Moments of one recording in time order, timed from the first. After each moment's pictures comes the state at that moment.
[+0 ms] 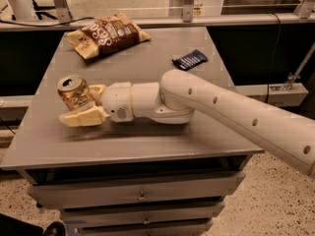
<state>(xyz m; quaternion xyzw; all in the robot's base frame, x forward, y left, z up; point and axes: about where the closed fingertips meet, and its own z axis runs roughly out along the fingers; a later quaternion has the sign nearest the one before) 0.505 0.201 0.862 -0.51 0.53 0.49 0.47</state>
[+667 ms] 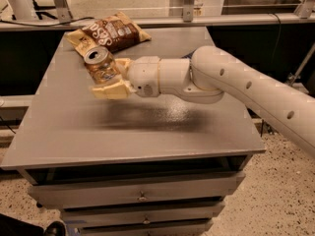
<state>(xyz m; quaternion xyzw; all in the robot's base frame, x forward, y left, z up) 0.551 0.132 0.912 -0.52 0.53 0.41 0.54</state>
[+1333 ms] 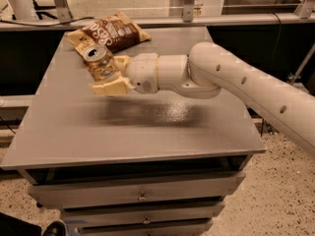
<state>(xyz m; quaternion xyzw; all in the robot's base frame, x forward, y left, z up) 0.563 0.134 0.910 -0.53 0.52 0.40 0.53</state>
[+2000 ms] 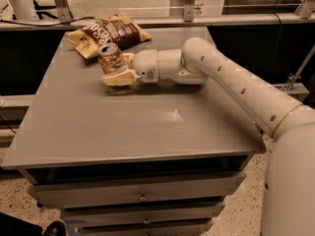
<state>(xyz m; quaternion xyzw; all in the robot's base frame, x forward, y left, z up) 0.660 0.130 0.854 -0.54 0.52 0.43 0.50</state>
